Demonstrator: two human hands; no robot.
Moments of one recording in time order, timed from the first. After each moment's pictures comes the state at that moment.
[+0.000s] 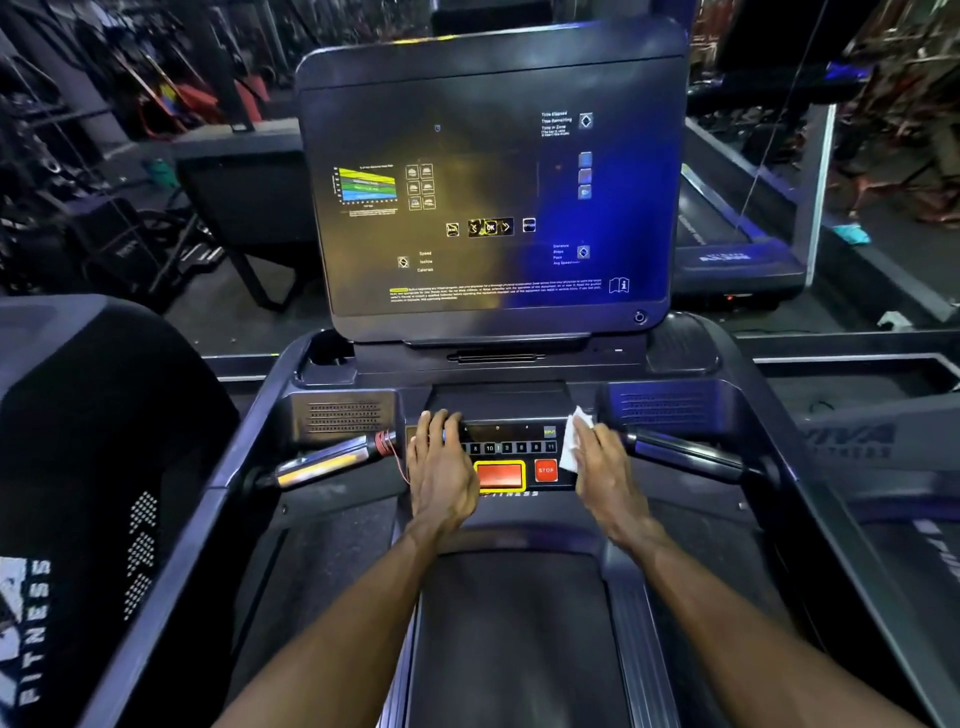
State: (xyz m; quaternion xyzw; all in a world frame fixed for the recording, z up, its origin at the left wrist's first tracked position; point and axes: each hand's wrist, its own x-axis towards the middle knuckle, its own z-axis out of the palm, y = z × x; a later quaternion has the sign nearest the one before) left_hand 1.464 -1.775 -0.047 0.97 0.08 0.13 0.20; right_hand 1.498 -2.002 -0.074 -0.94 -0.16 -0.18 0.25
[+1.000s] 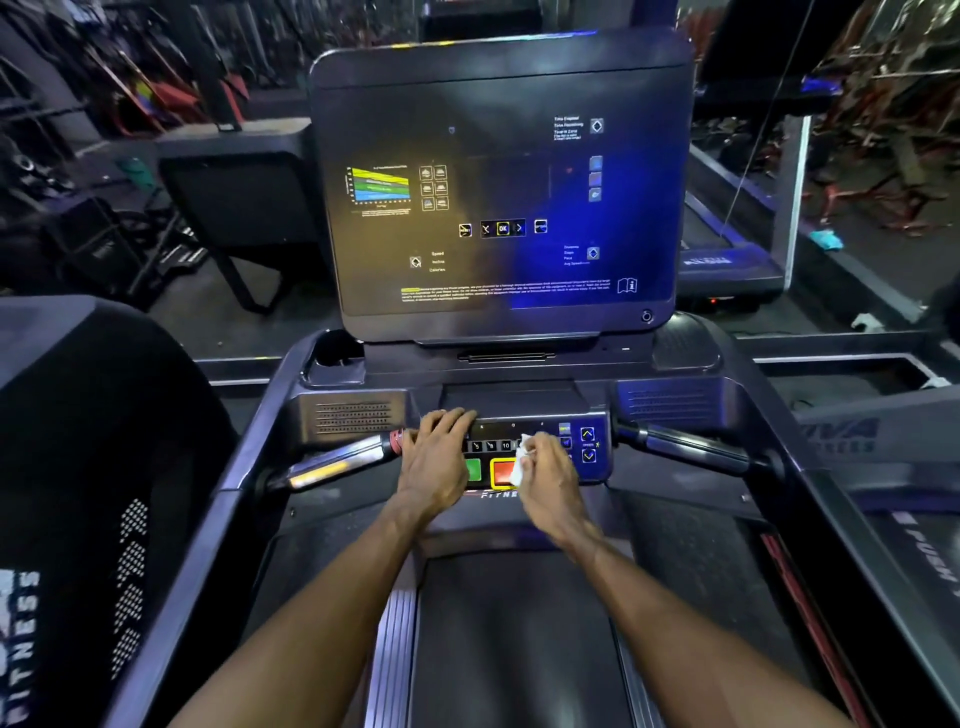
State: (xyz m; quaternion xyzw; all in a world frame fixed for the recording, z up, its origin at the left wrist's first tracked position) left_hand 1.465 -1.734 -0.015 0.99 -0.03 0.06 0.11; right_hand 1.468 -1.906 -0.061 -0.91 -0.08 -0.11 0.39
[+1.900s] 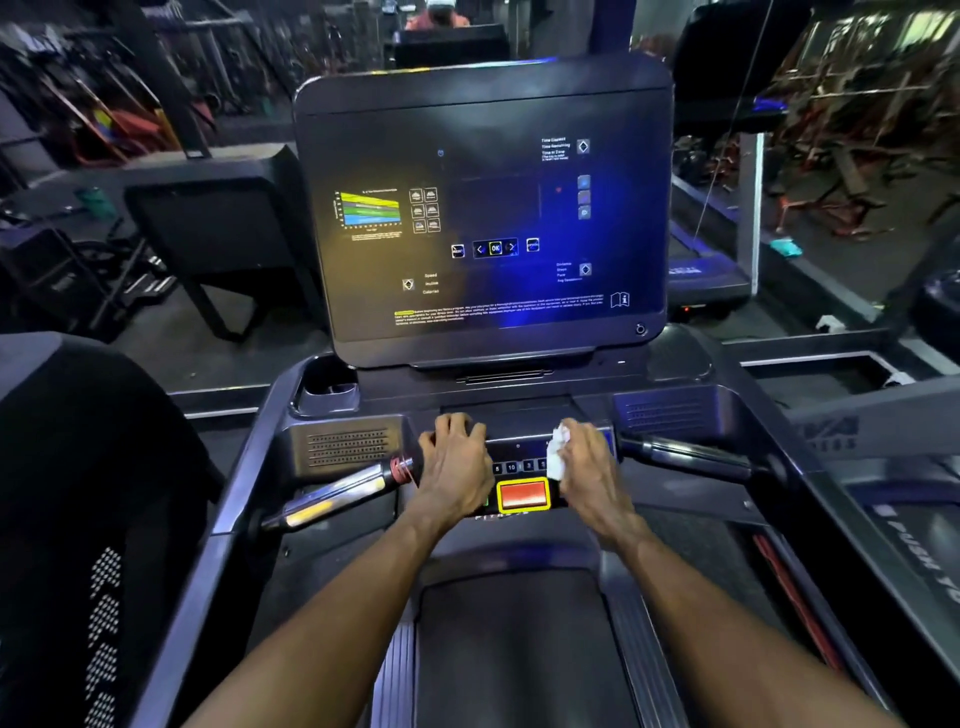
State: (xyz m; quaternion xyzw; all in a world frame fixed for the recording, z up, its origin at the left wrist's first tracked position) left_hand 1.492 -1.742 -0.005 0.99 -0.08 0.07 0.10; right_hand 1.496 -1.940 -0.045 -0.95 -0.08 -0.15 0.26
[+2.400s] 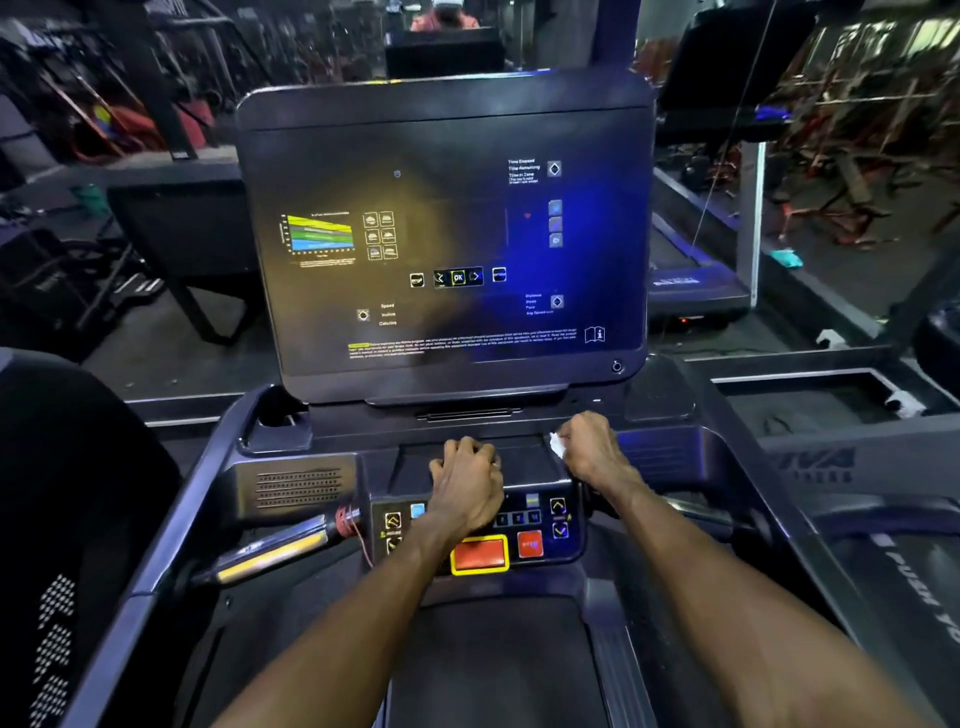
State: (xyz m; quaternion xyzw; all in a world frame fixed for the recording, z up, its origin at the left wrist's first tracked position) left_hand 1.550 -1.806 -0.008 0.98 -0.05 -0.01 0.19; right_hand 1.609 -1.997 0.002 -0.99 -0.05 0.02 0.16
